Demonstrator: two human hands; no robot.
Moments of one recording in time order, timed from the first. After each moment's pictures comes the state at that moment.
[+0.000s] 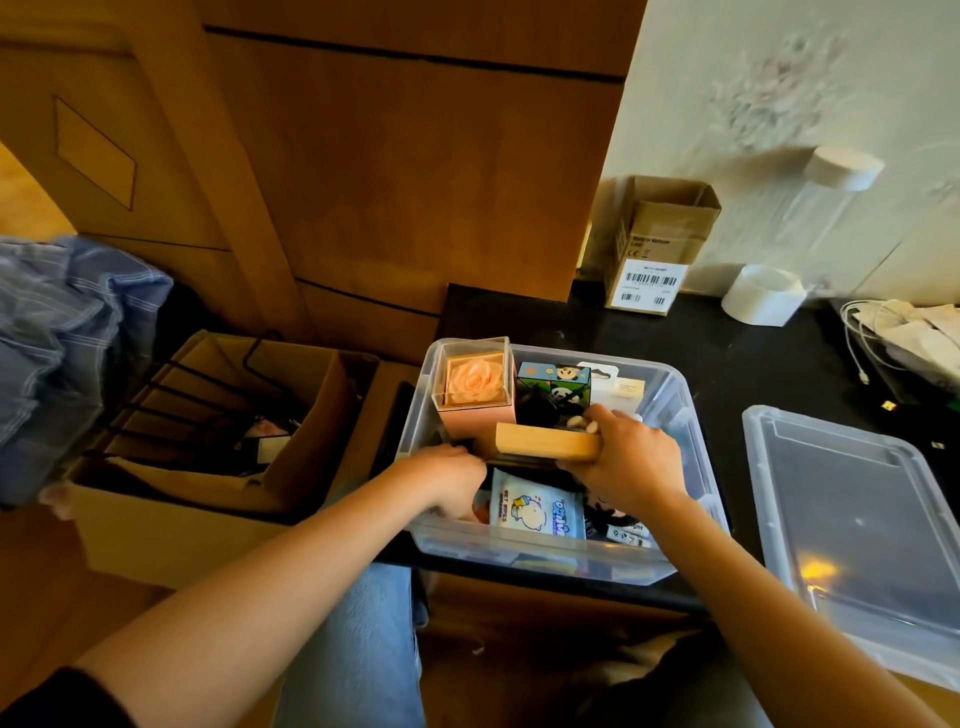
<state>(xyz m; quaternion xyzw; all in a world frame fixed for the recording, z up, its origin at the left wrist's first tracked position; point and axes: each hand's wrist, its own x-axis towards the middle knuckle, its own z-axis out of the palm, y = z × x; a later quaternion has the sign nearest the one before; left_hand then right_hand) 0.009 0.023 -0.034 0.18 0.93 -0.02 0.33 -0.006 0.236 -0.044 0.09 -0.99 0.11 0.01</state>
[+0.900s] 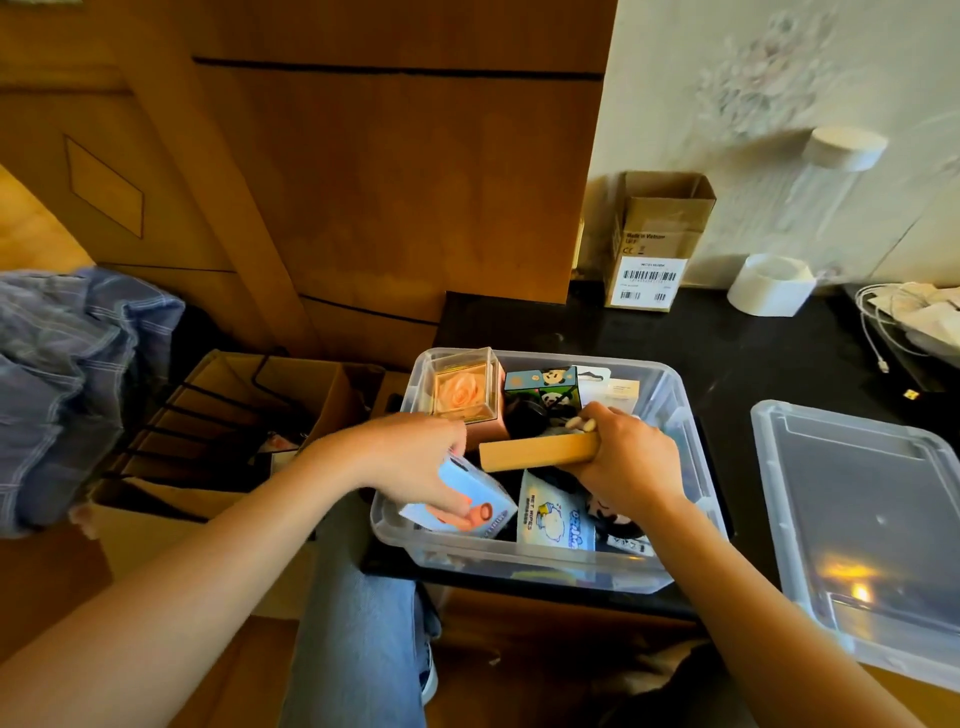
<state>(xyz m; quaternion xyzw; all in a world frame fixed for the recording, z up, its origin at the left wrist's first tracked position) 0.016 -0.002 0.031 0.17 0.95 0.08 0.25 -0.011 0.240 -0.047 0.09 -0.98 0.16 0.03</state>
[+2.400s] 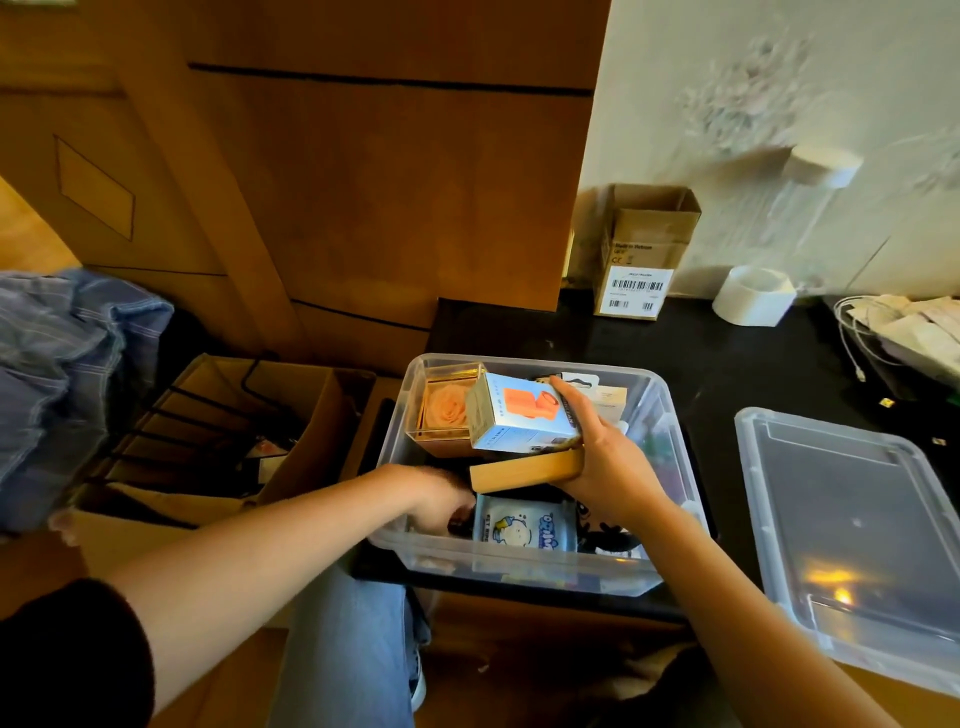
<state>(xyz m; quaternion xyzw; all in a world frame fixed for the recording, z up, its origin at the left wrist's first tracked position) 0.002 0.029 -0.045 0.18 0.88 -0.09 0.43 -0.008 0.242 -0.049 0.18 -0.94 0.29 0.00</state>
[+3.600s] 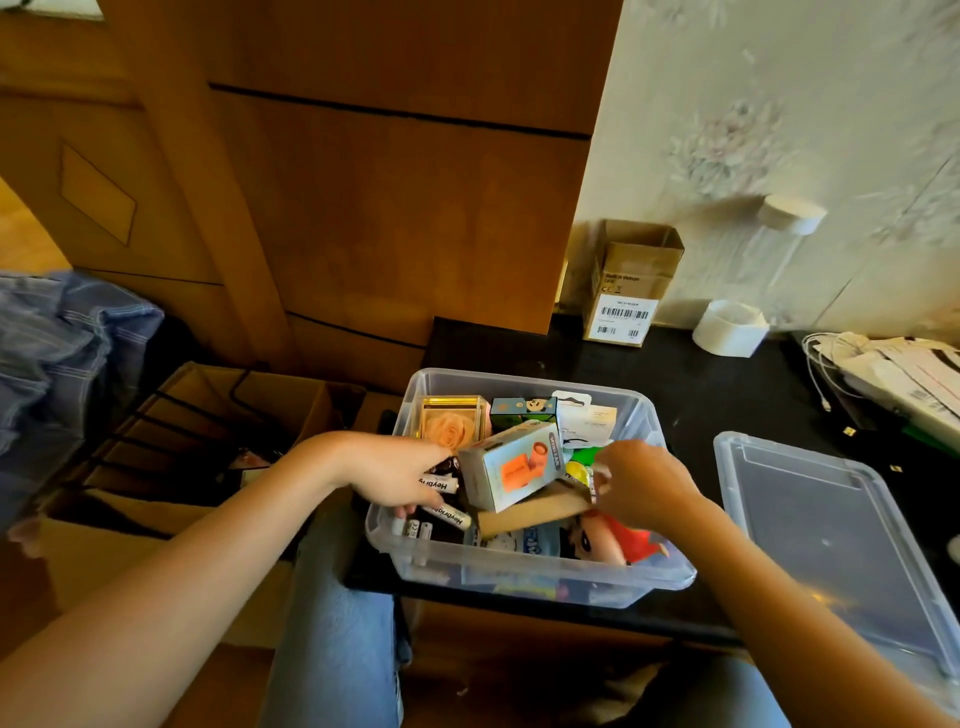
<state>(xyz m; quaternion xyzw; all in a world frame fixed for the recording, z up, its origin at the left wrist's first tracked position) 0.019 -0.011 0.038 0.16 0.90 0.16 0.37 0.005 0.252 0.003 0.08 -0.99 0.02 -0.12</state>
